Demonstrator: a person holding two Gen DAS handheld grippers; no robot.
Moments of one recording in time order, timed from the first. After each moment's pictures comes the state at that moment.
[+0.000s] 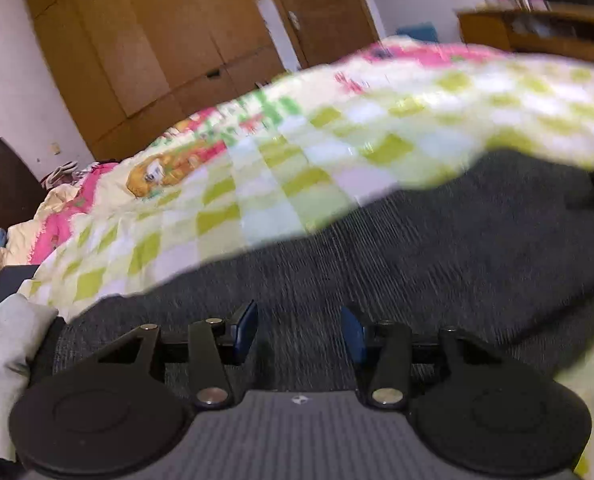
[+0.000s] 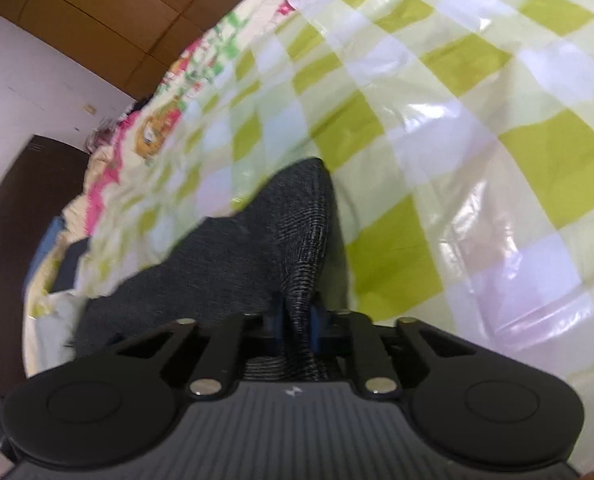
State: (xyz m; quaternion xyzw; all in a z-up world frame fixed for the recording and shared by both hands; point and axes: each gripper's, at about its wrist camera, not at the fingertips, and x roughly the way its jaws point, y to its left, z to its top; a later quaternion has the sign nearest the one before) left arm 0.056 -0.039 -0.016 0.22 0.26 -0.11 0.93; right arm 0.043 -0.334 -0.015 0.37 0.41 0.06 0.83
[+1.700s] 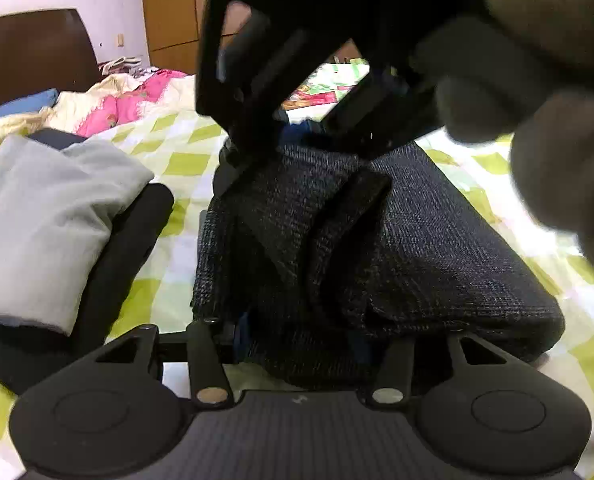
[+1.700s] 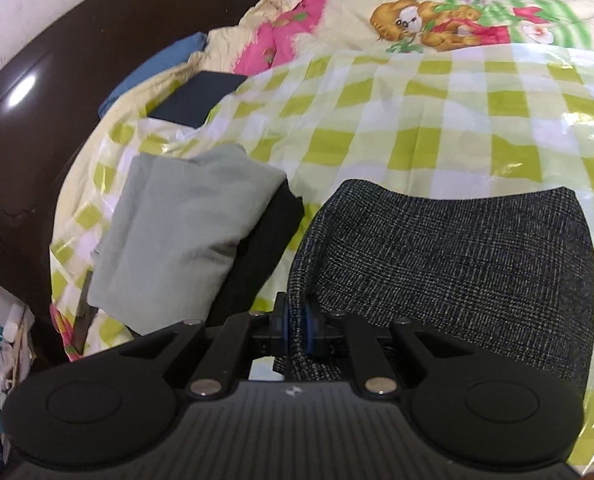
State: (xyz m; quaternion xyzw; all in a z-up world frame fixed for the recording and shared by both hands) left arm 0.030 0.113 -0.010 0.04 0.33 -0.07 0.94; right arm 0.159 0.035 0.050 0.13 0.48 0.26 0.83
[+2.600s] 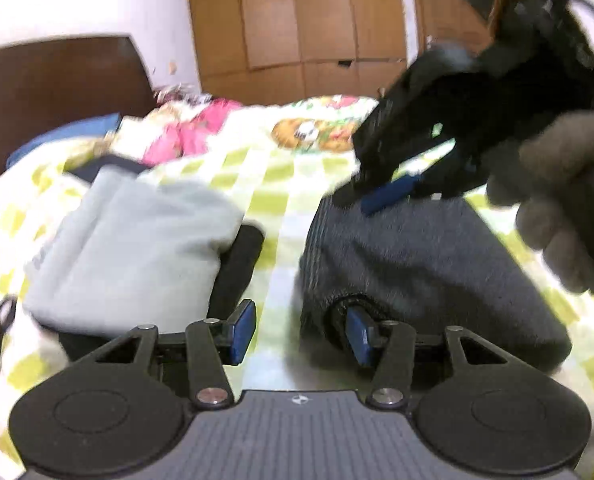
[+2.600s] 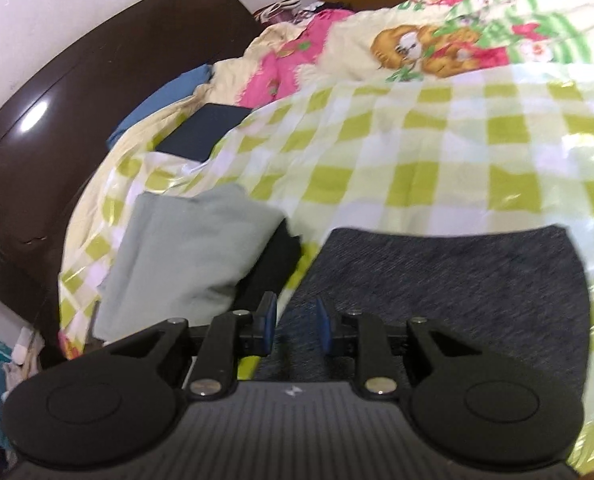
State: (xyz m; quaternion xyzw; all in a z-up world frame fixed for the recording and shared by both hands) left arm -0.001 0.144 0.038 0.06 0.28 0.00 0.96; right arm 0.178 0.014 0.058 0.14 0.43 0.26 0.85
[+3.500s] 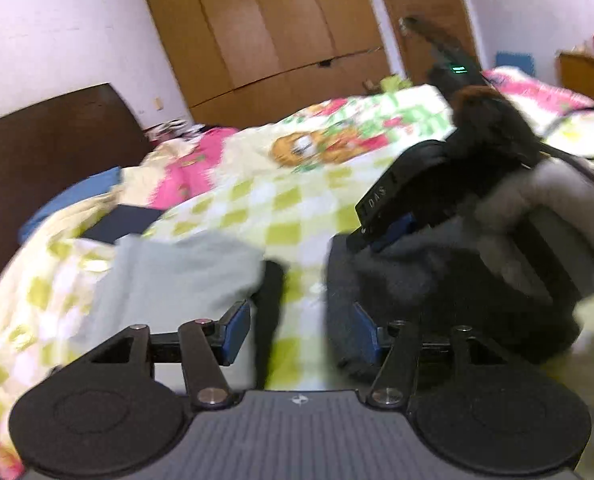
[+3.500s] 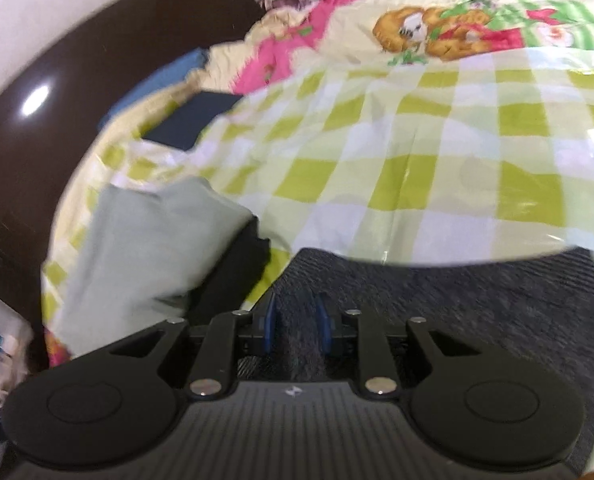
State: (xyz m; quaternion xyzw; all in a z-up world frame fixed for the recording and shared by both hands) left arm -0.001 0.136 0.068 0.15 0.28 -0.01 0.95; right arm 0.203 -0.009 0.026 0.16 0.43 0.29 0.84
